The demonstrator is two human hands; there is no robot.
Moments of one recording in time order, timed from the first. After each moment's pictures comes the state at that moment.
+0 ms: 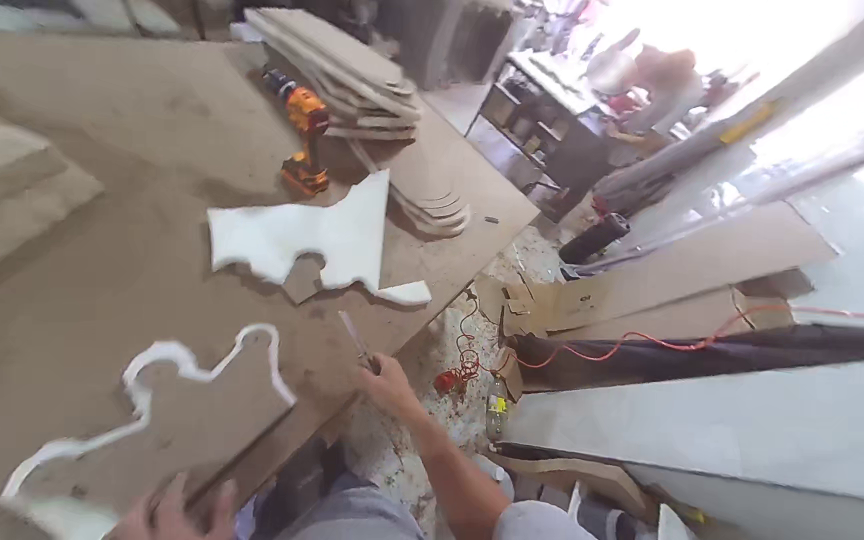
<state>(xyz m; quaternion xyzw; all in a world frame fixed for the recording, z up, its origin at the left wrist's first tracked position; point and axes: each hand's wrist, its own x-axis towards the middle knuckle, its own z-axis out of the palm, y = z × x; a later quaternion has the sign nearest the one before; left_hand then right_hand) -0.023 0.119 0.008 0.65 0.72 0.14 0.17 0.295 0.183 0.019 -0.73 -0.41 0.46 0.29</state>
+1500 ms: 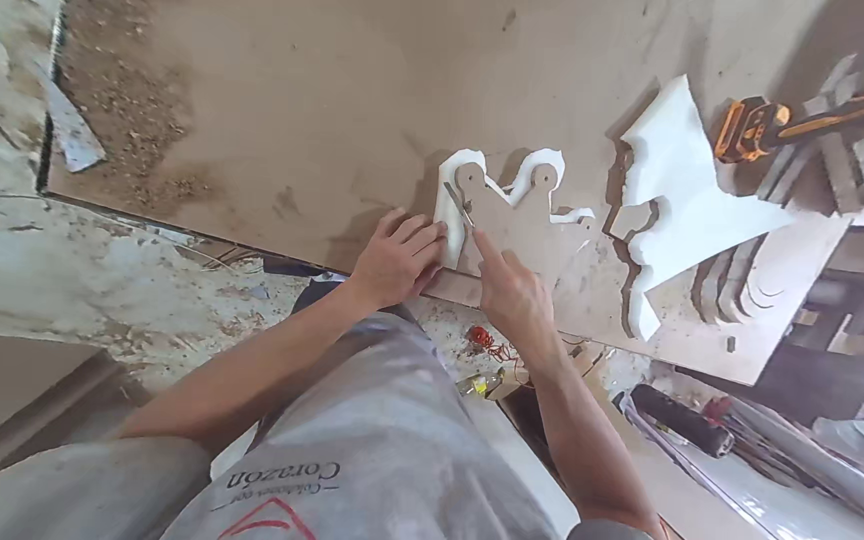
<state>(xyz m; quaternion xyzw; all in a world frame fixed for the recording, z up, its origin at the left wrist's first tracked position) -0.146 0.111 -0.070 0.72 0.62 0.29 0.12 0.040 0.205 0.041 -0.39 -0.91 0.13 -0.08</state>
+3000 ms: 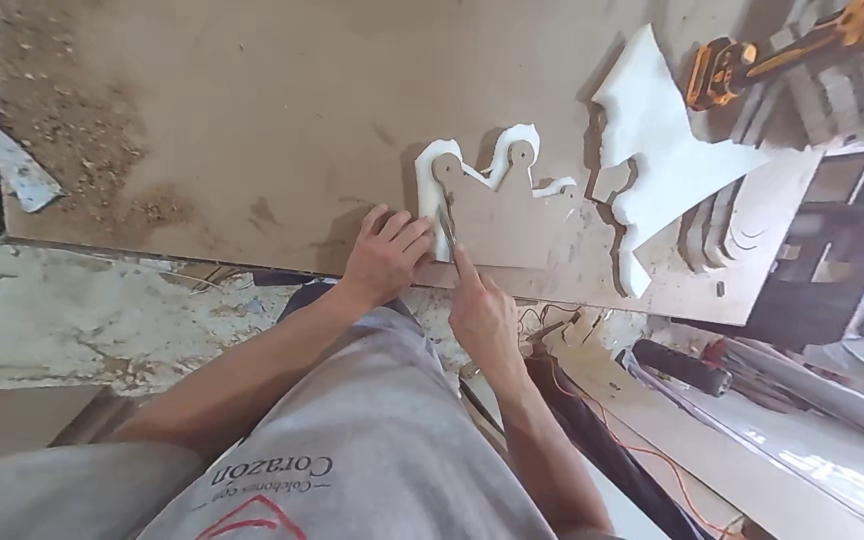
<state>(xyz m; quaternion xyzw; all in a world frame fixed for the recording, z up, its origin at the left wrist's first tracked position) -0.146 0.111 -0.065 0.73 0.61 0.28 0.12 0.022 0.133 0.054 -0.54 -0.82 0.15 -0.09</state>
